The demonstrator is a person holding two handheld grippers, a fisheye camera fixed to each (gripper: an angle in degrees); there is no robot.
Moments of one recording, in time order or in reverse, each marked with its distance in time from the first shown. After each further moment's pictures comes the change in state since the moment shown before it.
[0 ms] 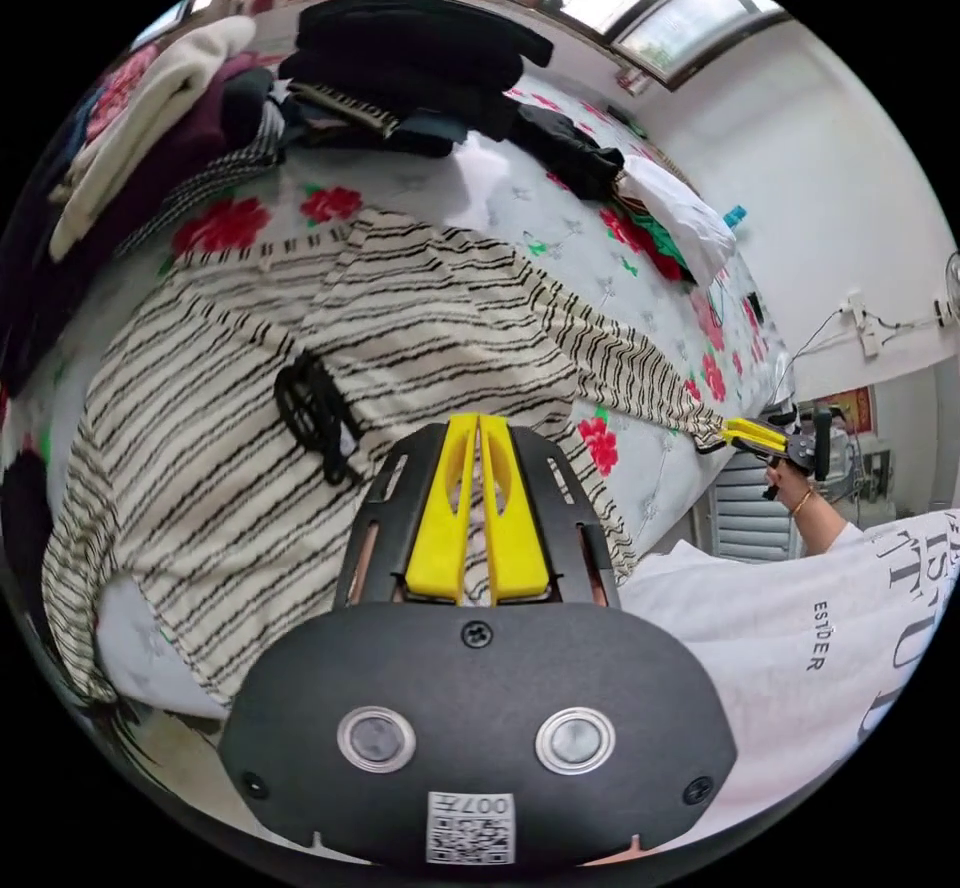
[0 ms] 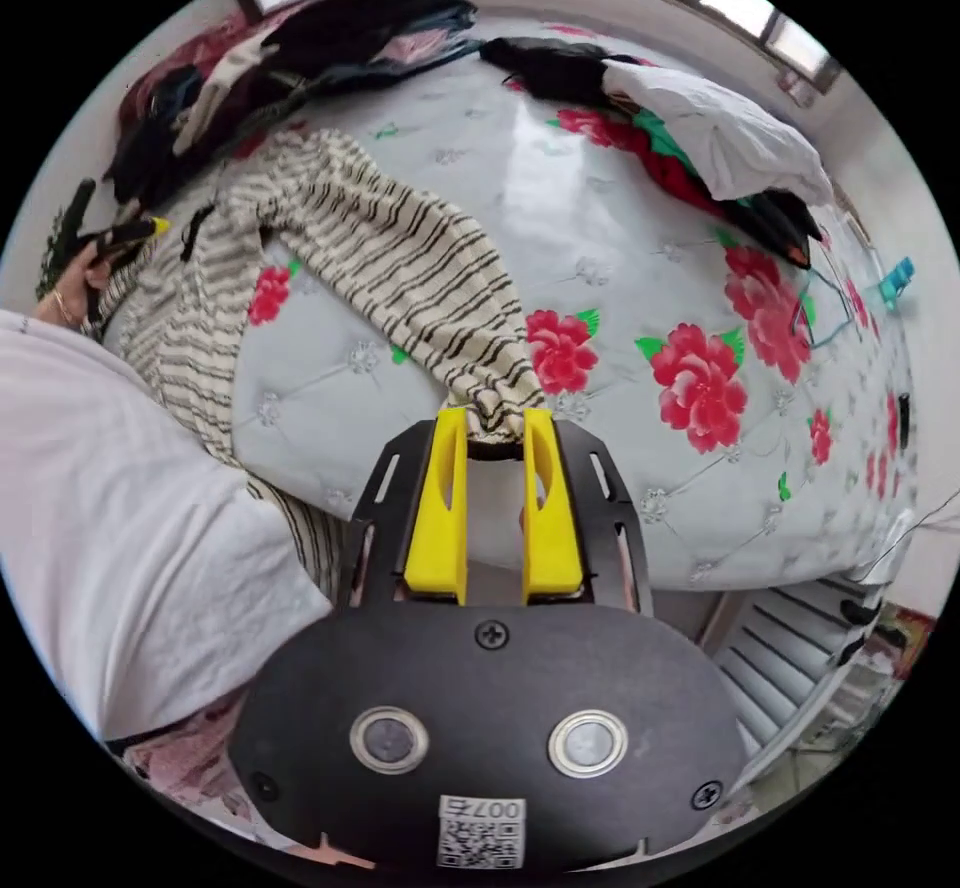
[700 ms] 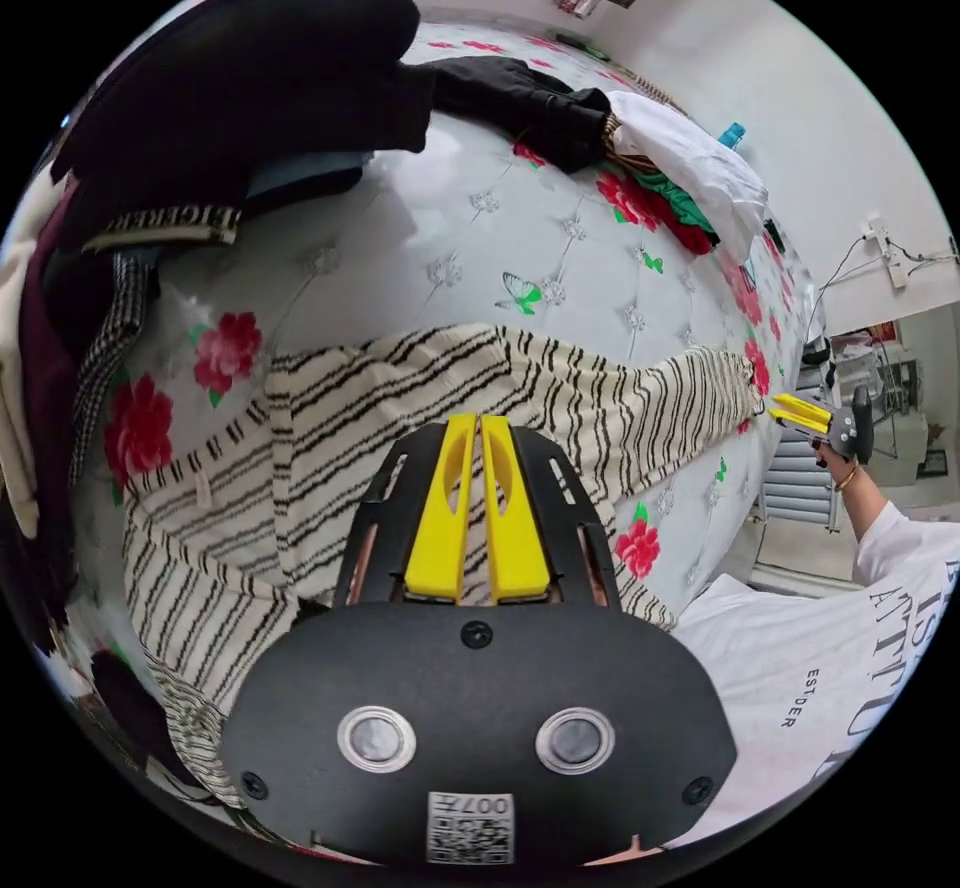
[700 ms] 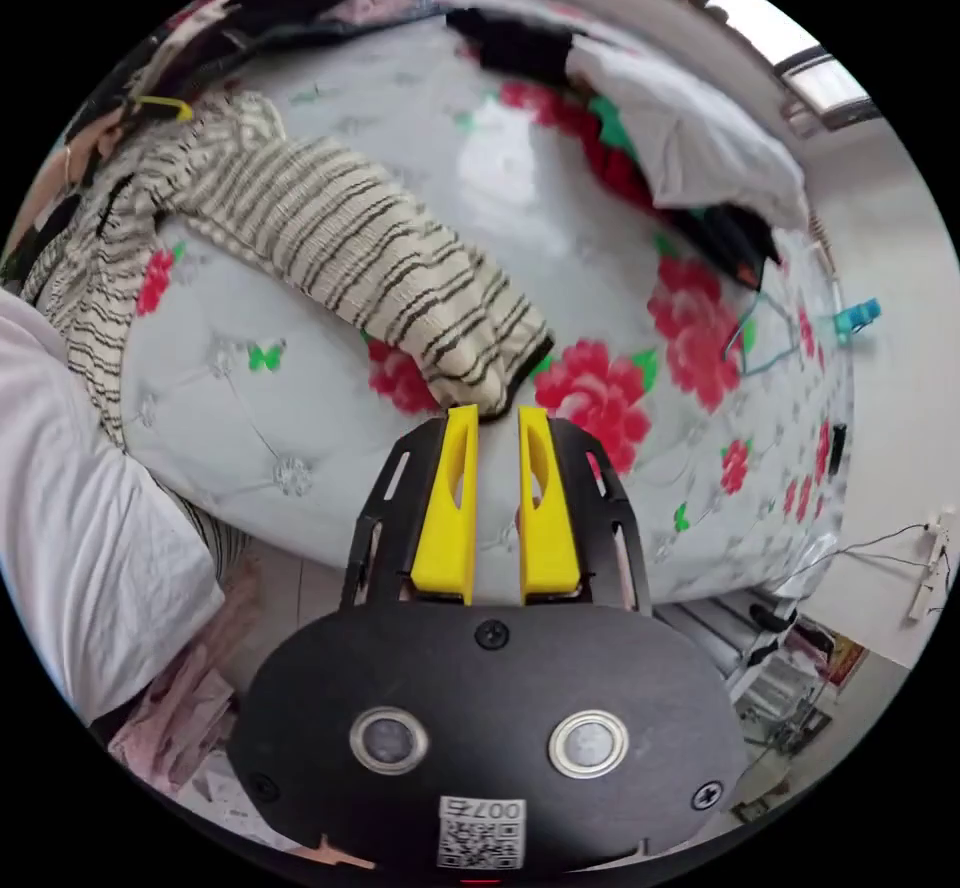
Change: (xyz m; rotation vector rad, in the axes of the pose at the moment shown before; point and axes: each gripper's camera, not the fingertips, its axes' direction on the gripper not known) left arm 0.025 -0.120 0.105 -0.151 -0.082 0.218; right arm 0.058 -0.049 0.014 -0.176 0.233 -0.081
